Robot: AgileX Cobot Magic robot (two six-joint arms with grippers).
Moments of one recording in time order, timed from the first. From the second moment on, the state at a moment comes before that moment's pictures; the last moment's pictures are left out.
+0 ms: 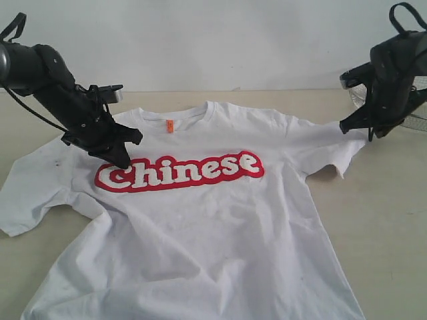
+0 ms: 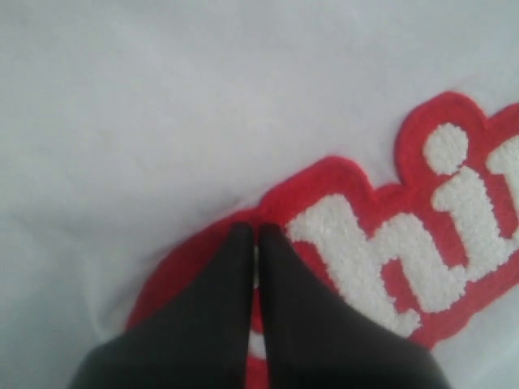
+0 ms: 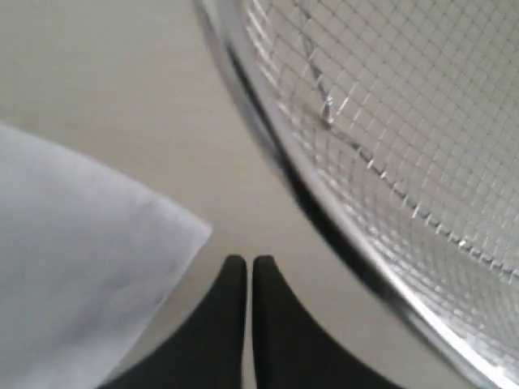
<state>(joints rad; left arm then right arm) -0.10 2.29 -1.61 -0.43 0.86 0.45 -0.11 2.35 -1.82 -0.39 0.79 0.06</state>
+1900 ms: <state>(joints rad) -0.09 2.30 -1.61 -0.55 0.88 0.57 -0.45 2.13 -1.10 1.47 0.84 -1.11</state>
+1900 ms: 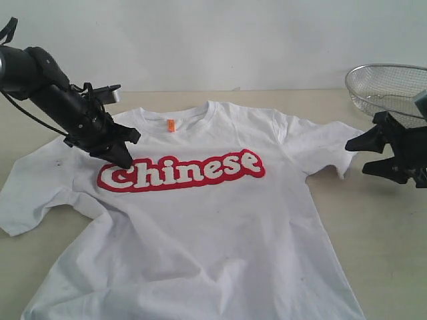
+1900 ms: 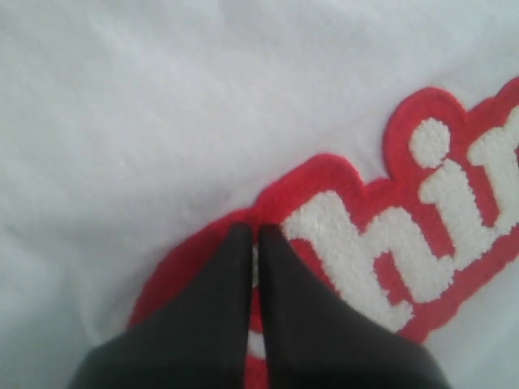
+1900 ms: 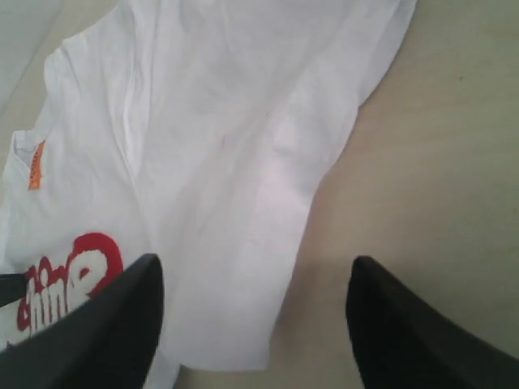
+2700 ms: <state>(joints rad) -0.09 2.30 -1.61 -0.56 0.88 0.57 -0.32 2.13 -1.17 1.36 0.66 -0.92</state>
